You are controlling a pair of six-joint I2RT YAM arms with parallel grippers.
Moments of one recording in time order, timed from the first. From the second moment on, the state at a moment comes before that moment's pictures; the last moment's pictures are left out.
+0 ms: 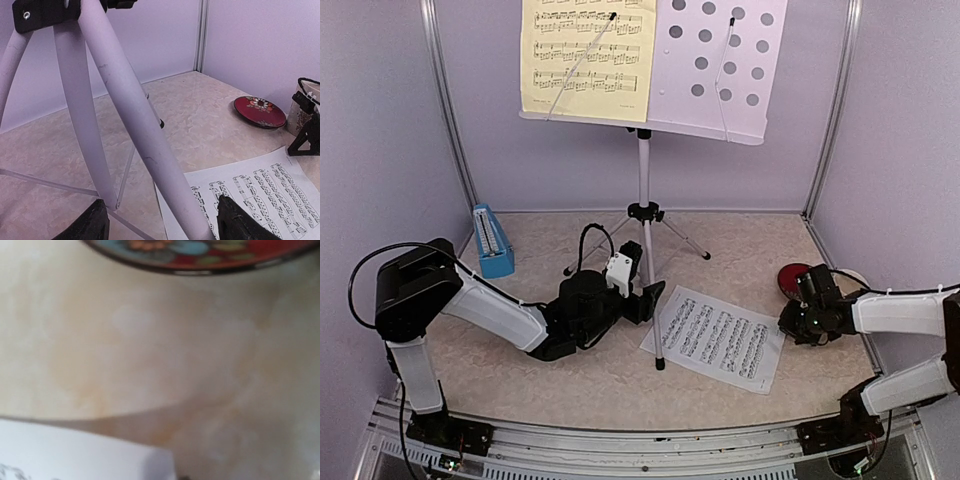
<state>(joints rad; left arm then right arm) -1.02 1.88 0.84 0.91 -0.36 -0.07 0.35 1.25 0.46 -0.20 0.16 0.87</state>
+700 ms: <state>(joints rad) -1.03 1.84 0.83 0.89 -0.38 -0.03 0.34 0.95 0.47 -0.20 0.14 0.74</state>
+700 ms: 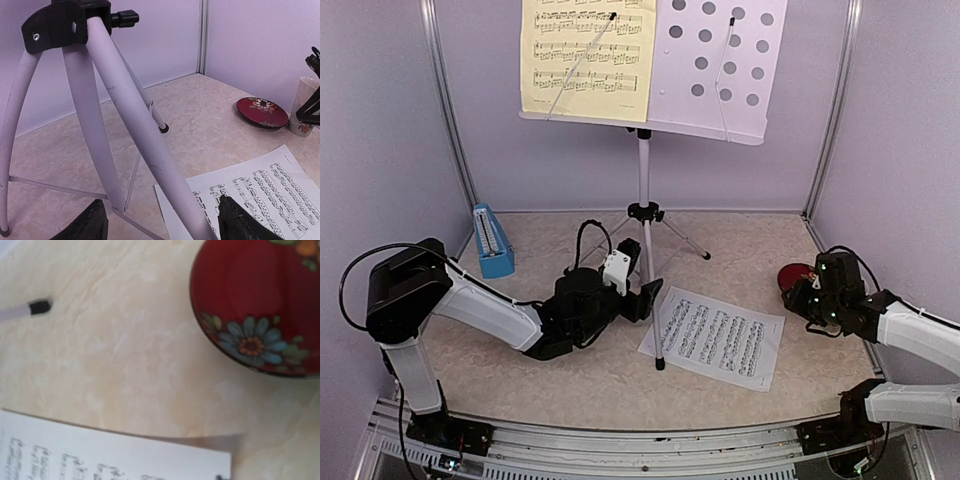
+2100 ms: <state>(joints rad) -0.98 1.91 0.68 0.81 -0.11 -0.15 0.26 1.26 0.43 -0.04 0.03 0.73</state>
